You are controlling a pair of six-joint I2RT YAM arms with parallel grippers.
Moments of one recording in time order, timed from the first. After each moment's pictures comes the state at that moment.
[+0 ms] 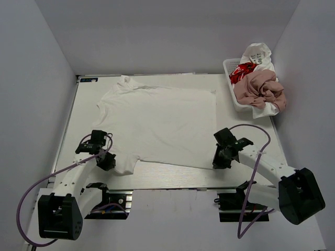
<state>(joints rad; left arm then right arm) -0.07 0.97 0.52 -0.87 -0.11 -1.08 0.51 1.13 0.55 -0.72 0.02 0.78</state>
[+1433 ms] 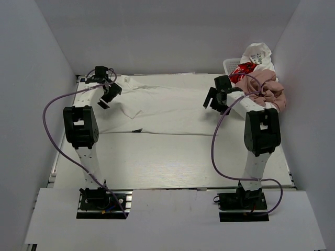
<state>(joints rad) 0.00 2.12 1.78 -0.69 -0.15 -0.85 0.23 1.97 1.48 -0.55 0.14 0.54</state>
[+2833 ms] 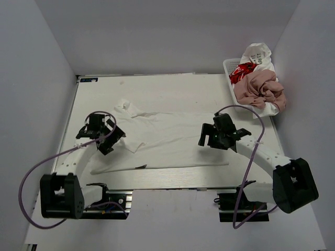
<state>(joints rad) -0.03 1.13 0.68 -0.57 0.04 -0.83 0.46 1.24 0.69 -0.43 -0.02 0.52</state>
